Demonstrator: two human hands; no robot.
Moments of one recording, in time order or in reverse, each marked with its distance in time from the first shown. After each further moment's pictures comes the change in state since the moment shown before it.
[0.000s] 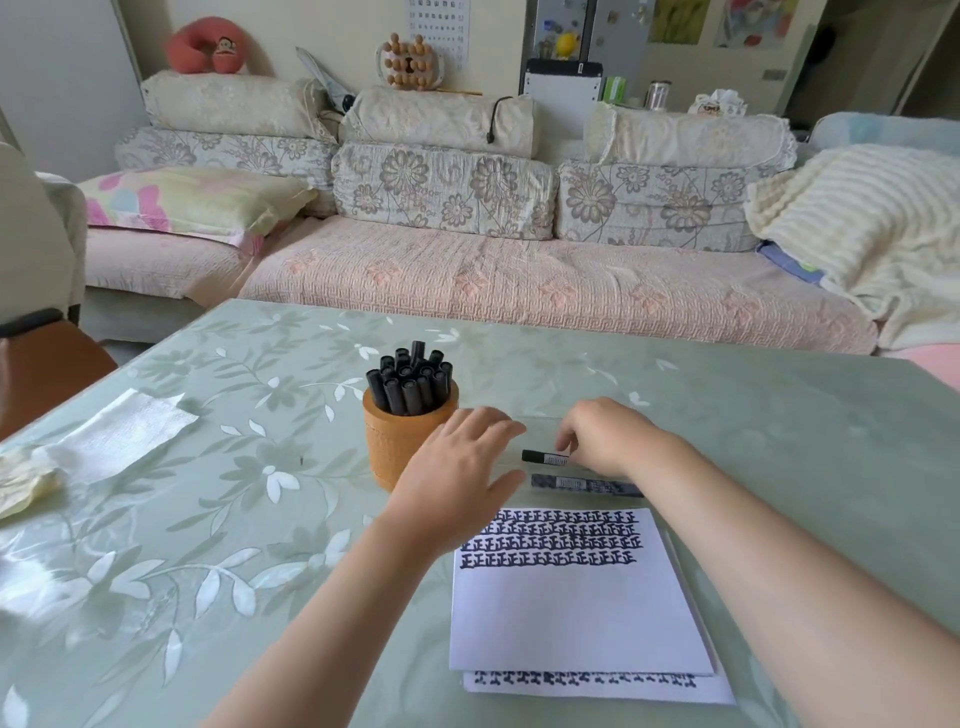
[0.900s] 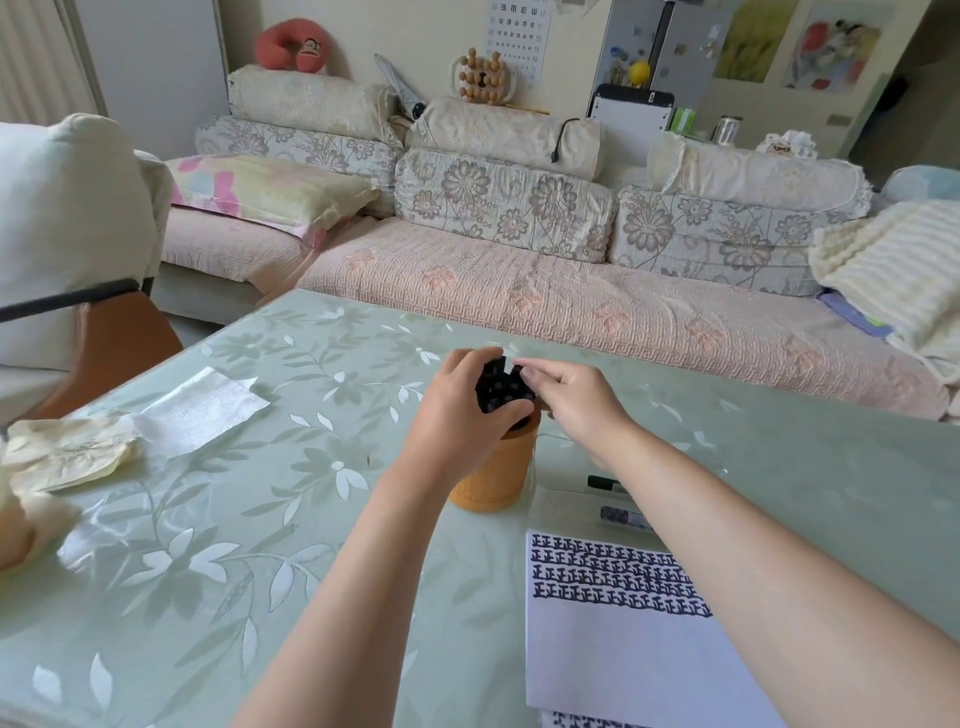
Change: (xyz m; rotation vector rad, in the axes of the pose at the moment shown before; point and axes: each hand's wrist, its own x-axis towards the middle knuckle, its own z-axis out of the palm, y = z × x) left_hand 0.018 -0.068 -0.044 -0.423 0.284 -0.449; right_hand 0.035 -0.118 -0.023 1.020 0.228 -0.162
